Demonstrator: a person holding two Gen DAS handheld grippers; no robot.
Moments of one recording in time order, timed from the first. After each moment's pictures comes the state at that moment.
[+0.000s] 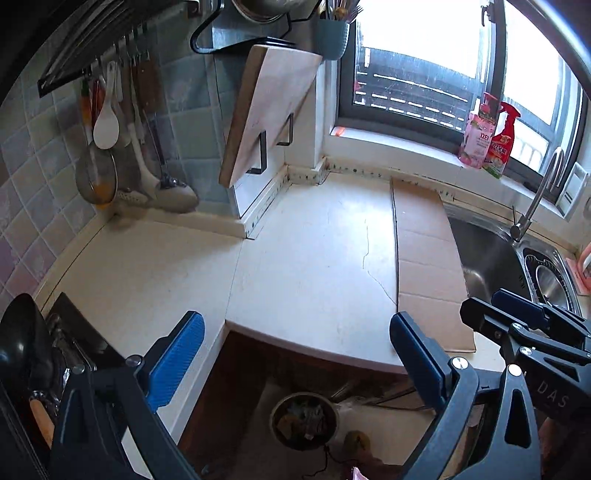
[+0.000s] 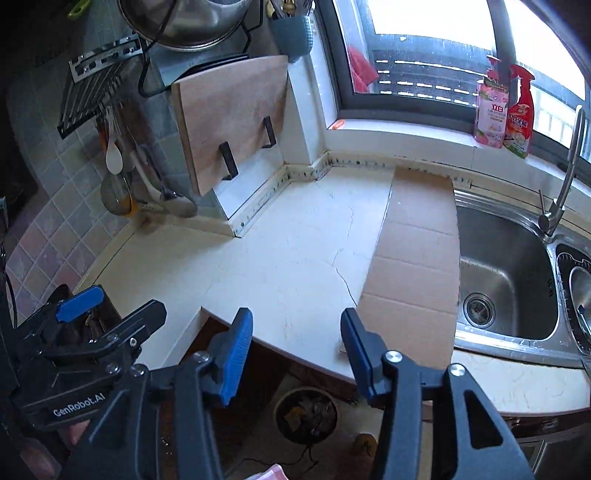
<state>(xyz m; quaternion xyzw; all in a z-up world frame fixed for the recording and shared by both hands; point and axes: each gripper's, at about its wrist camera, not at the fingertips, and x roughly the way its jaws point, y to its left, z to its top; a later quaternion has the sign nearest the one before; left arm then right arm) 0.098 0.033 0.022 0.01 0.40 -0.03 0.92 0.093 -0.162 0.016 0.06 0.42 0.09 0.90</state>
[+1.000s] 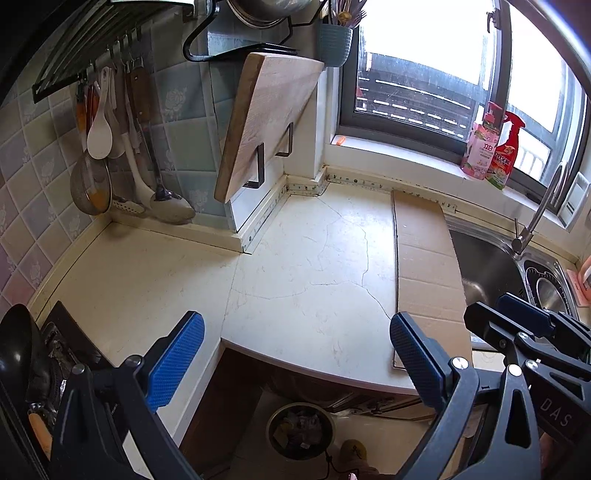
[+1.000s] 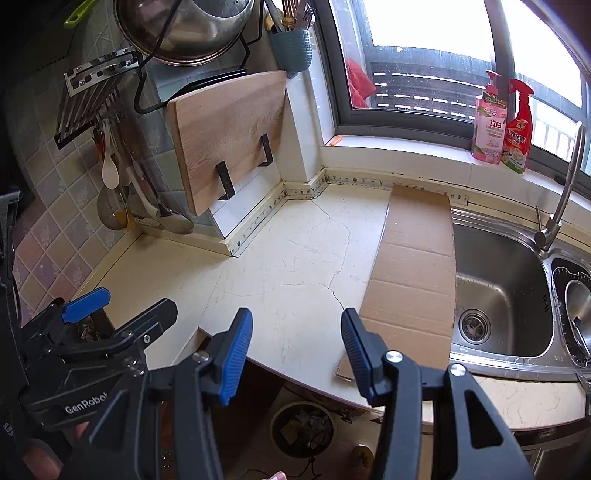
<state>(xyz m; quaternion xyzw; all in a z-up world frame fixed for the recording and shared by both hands) 0.119 0.030 0.024 0.00 0.39 -0.03 0.92 0.107 -0.161 0.027 0.05 0.40 0.08 0.91</state>
